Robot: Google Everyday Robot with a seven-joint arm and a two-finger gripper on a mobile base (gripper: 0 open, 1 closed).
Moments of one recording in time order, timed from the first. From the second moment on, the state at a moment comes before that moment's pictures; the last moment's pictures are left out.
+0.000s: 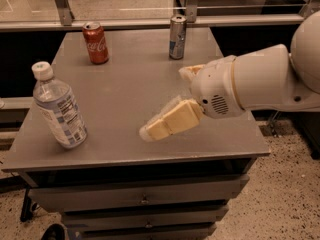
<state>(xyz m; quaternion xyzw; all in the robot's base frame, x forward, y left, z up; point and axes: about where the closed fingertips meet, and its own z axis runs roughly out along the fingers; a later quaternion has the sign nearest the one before) 0.441 -0.011 0.941 -0.48 0.74 0.25 0.41</state>
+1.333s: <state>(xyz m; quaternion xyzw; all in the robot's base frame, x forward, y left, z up) 0.470 0.073 0.912 -0.46 0.66 0.33 0.49</state>
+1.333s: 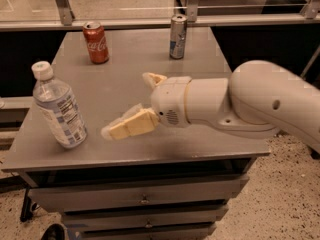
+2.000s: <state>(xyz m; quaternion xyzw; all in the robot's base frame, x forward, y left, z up) 0.485 0.177 0.904 -0.45 0.59 0.41 0.53</state>
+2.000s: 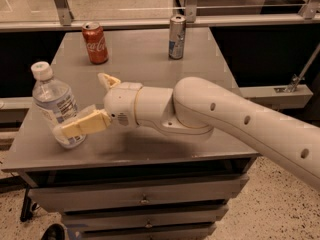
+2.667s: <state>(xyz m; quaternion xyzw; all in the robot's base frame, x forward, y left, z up) 0.460 0.221 0.901 -0.46 0.56 0.46 0.52</state>
